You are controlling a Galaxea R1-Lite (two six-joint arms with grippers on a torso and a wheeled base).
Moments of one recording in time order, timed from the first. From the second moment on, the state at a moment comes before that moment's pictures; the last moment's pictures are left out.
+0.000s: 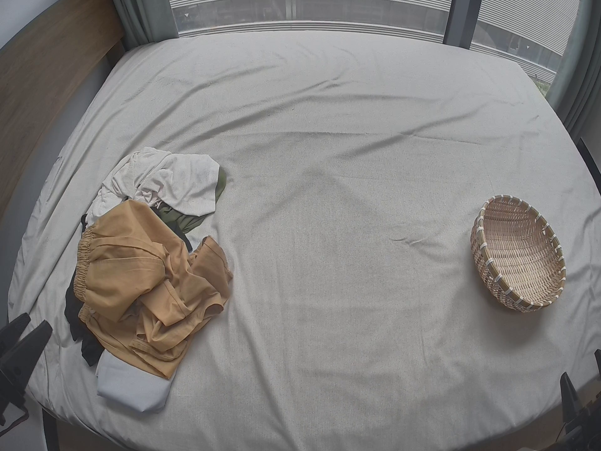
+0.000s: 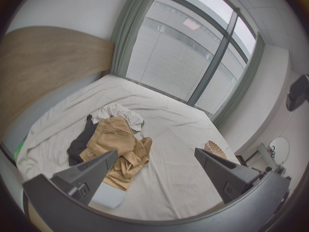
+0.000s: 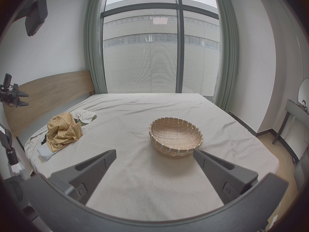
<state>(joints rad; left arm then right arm) -0.14 0.53 -0.37 -0.05 -0.14 -0.39 -0.01 0.02 -0.02 0.00 0.02 -0.01</state>
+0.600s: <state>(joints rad) -0.14 0.81 -0.35 -0.17 -0.24 -0.52 -0.01 0.02 -0.02 0.00 0.02 -0.01</state>
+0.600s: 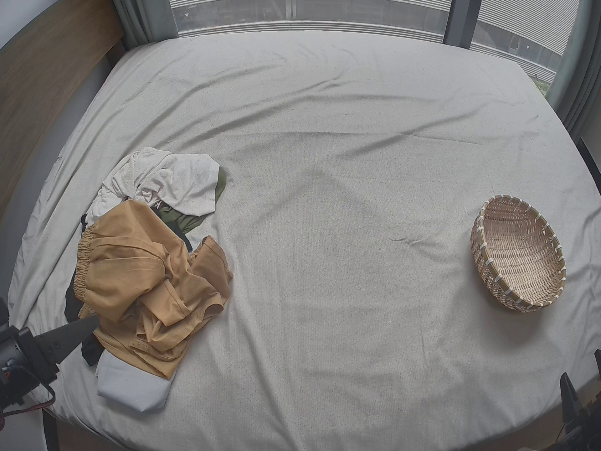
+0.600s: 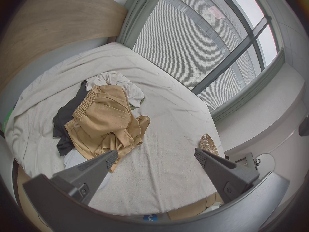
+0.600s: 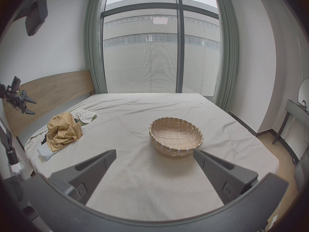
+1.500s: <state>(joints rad) -0.03 1.28 -0.20 -0.50 -0.38 -0.52 -0.01 0.02 -0.02 0.00 0.02 -0.01</state>
